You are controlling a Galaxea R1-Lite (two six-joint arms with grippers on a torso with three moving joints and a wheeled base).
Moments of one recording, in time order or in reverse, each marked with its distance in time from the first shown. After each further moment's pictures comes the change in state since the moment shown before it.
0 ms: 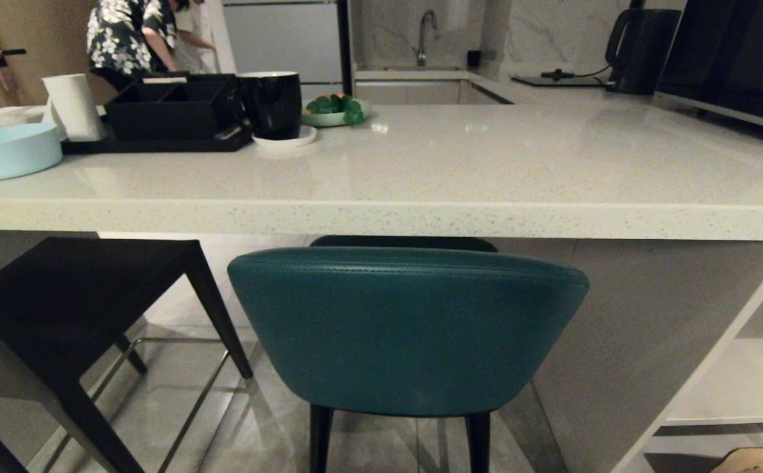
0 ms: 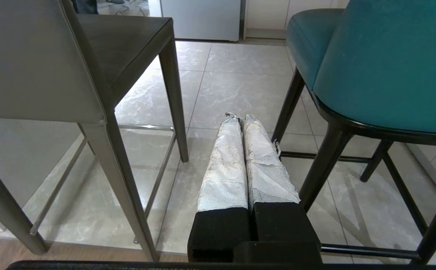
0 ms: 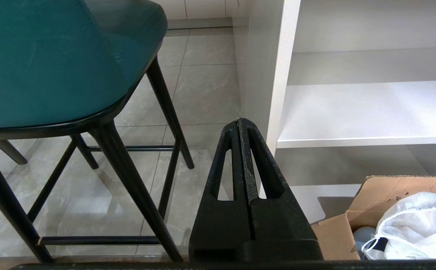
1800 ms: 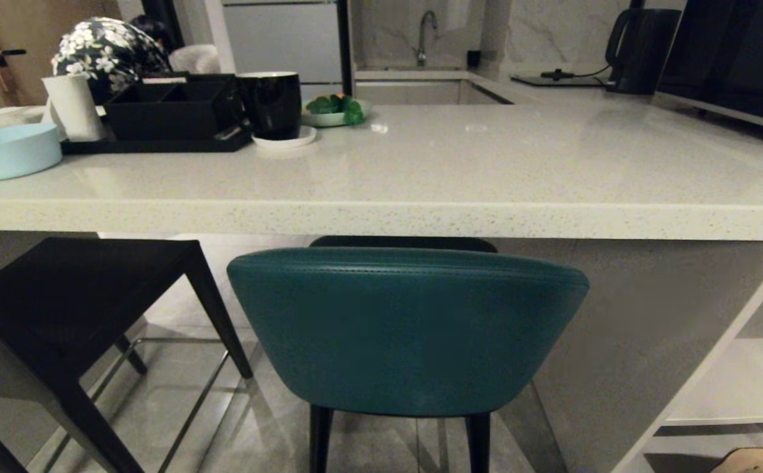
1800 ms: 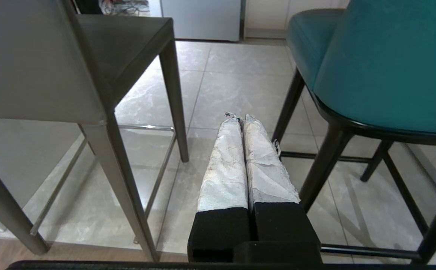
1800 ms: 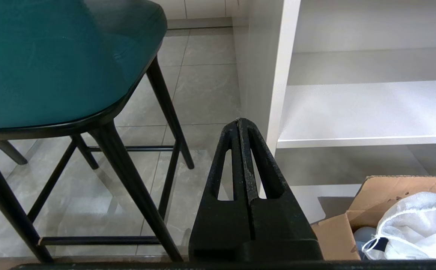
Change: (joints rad) left arm -0.001 0.000 0.000 0.000 0.001 0.001; right arm 0.000 0.000 0.000 0.000 0.000 0.000
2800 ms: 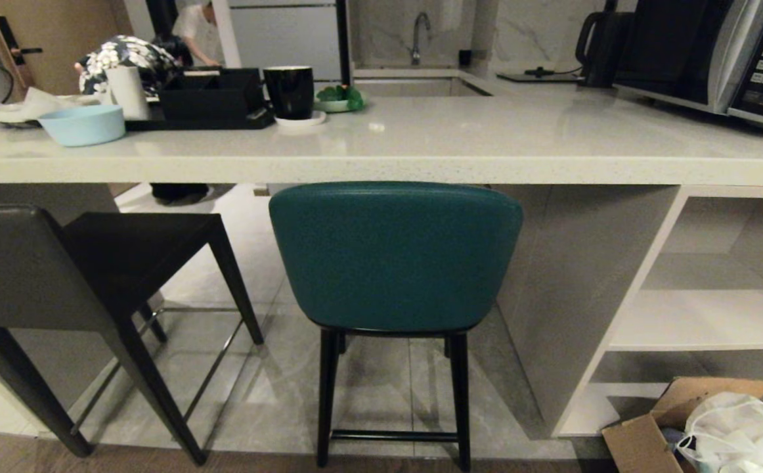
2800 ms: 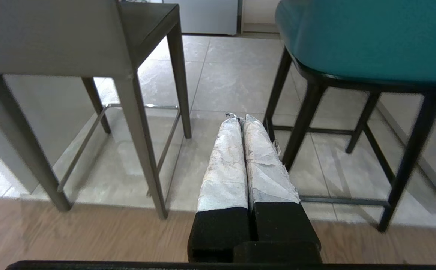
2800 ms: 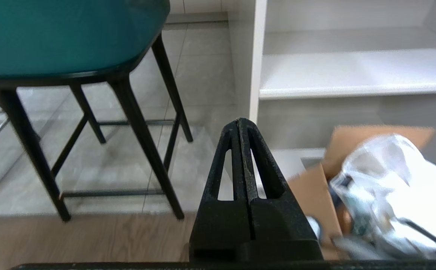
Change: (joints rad) left arm 0.000 0.000 0.000 0.000 0.000 0.000; right arm 0.000 0.000 0.000 0.000 0.001 -0.001
